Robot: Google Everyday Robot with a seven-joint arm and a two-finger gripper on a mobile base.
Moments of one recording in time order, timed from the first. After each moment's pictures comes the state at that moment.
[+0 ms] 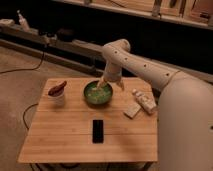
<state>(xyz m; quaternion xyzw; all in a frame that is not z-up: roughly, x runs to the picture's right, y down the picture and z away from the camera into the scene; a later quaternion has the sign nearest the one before) 0.037 0.013 0.799 -0.22 -0.27 -0.65 0.68</state>
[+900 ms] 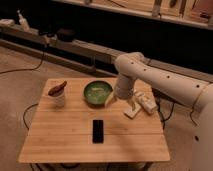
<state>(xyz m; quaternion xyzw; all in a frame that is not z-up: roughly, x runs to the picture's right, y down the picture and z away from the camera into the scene) 0.117 0.099 0.736 -0.29 -0.31 -0.57 0.70</state>
